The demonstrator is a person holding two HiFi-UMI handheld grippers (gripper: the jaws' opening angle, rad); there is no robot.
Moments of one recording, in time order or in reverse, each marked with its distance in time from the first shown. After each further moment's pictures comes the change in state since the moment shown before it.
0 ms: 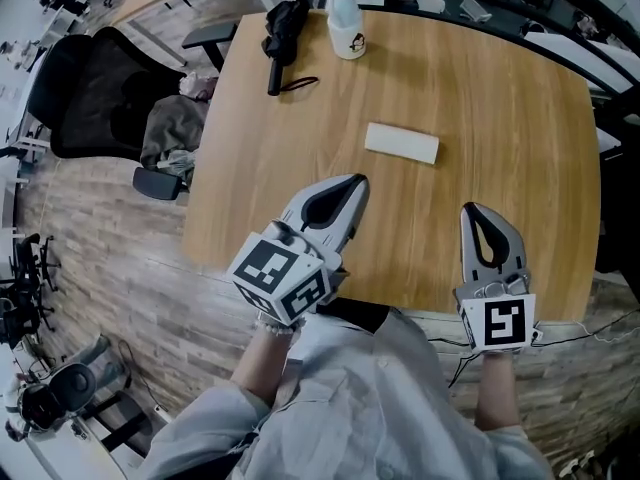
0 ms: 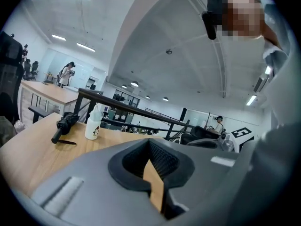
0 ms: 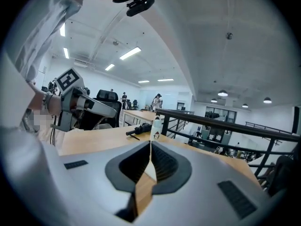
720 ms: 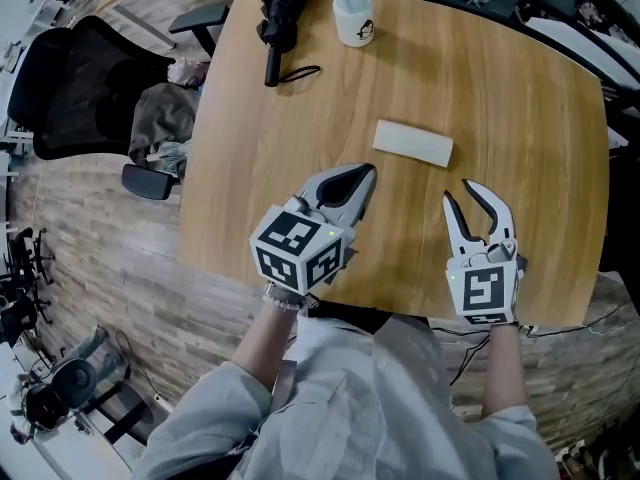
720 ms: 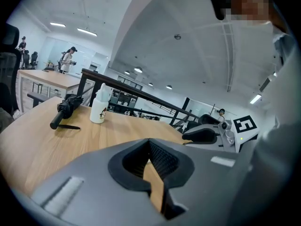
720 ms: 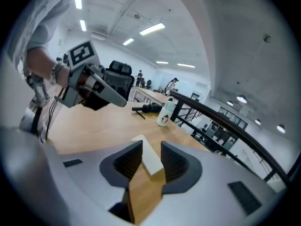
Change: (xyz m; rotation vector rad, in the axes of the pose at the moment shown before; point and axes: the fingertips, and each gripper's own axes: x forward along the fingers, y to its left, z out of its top) left arm 0.049 0.069 -0.059 -0.059 0.179 0.016; right arm 0.089 0.010 -0.054 -0.289 0.247 0.107
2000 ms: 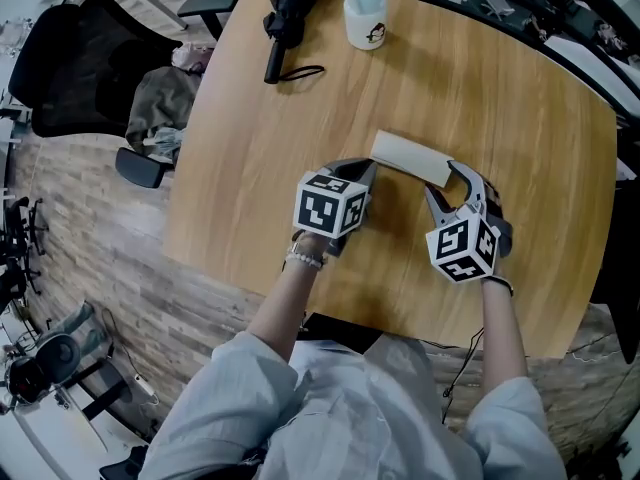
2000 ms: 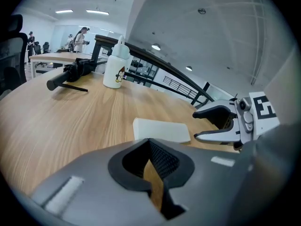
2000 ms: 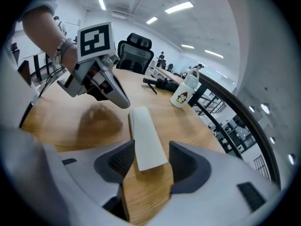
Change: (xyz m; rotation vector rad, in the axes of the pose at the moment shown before) left arm 0.094 0.082 -0.101 -0.132 0.271 0.178; right arm 0.110 0.001 -0.069 -0.221 0.188 0.195
